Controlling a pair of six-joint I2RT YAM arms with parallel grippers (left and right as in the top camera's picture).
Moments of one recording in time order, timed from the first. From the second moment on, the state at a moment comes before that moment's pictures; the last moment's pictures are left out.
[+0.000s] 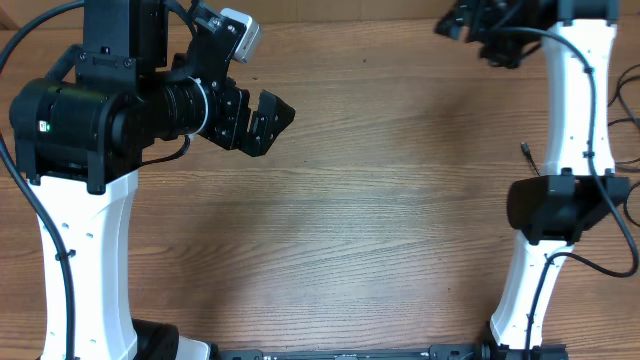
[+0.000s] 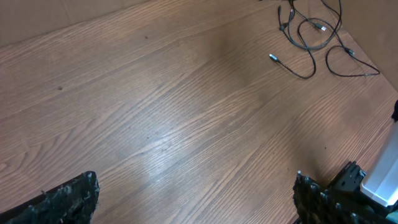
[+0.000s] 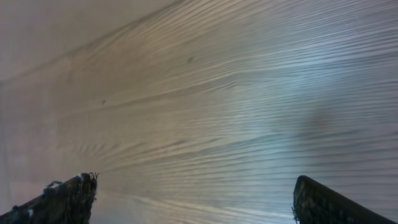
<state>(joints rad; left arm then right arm) -0.20 1.62 2.28 -1.54 0.47 0.13 -0.02 2.30 2.62 -1.41 -0.41 0.29</state>
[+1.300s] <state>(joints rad) -0.20 1.62 2.28 -1.56 0.47 0.13 0.05 2.30 2.62 -1.41 -0.41 0.29</state>
